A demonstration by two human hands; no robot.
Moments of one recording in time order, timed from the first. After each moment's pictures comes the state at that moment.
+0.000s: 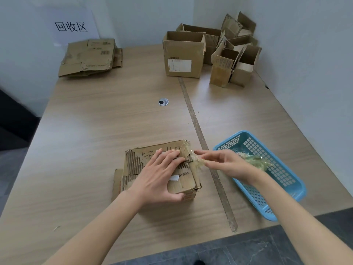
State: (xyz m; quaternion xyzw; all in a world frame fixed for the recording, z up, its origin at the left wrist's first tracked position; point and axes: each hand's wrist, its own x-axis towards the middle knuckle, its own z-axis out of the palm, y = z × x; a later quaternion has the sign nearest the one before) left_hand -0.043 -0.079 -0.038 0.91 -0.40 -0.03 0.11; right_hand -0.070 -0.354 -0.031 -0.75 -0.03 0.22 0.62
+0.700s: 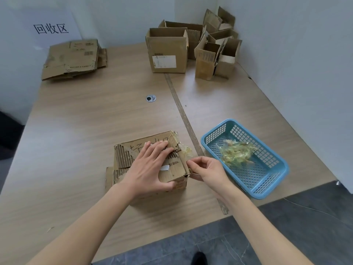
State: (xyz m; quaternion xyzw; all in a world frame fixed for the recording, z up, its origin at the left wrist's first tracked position) left_hand -0.050 -0.081 -0.040 0.91 -0.40 -0.03 0.10; right_hand -0.129 -0.292 -0.067 -0.60 0.22 0.05 0.77
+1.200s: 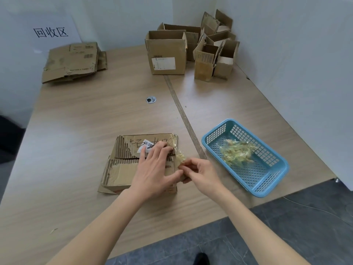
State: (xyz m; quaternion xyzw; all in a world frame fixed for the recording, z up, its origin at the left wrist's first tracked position) left_hand -0.064 -0.096 -0.048 0.94 -0.30 -0.02 0.18; right_hand -0.129 -0.269 -0.064 -0.74 0.12 0.03 0.66
